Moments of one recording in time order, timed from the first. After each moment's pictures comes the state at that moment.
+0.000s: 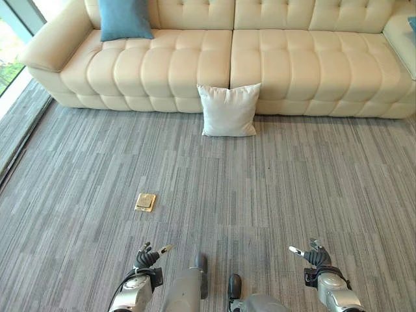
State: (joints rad) left arm 0.04 0.25 -0.08 0.72 -0.37 0.08 0.25; right arm 0.02 -0.29 0.11 0.71 0.24 0.05 -0.25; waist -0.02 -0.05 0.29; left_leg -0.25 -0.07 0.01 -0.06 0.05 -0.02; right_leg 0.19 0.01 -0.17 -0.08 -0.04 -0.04
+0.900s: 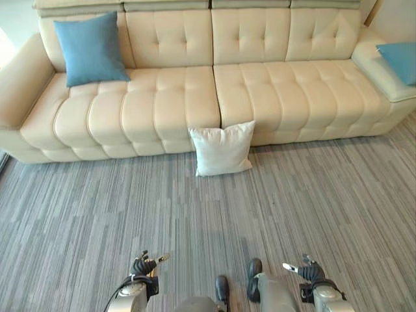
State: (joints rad) left arm 0.06 0.29 -0.07 0.71 -0.36 0.10 0.24; right arm 0.06 -0.26 0.12 0.74 0.17 0.10 -0.21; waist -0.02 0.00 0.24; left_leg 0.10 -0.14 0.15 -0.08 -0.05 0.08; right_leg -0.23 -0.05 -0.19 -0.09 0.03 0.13
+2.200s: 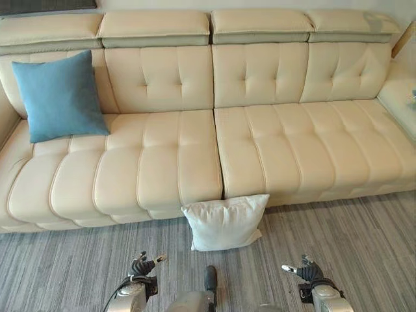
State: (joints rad) left arm 0.07 0.28 -0.08 0.72 -0.34 0.11 0.24; right arm 0.03 -0.25 0.15 0.78 0.13 0.11 -0.20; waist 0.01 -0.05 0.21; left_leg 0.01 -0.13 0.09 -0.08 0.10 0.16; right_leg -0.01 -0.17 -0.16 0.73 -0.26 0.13
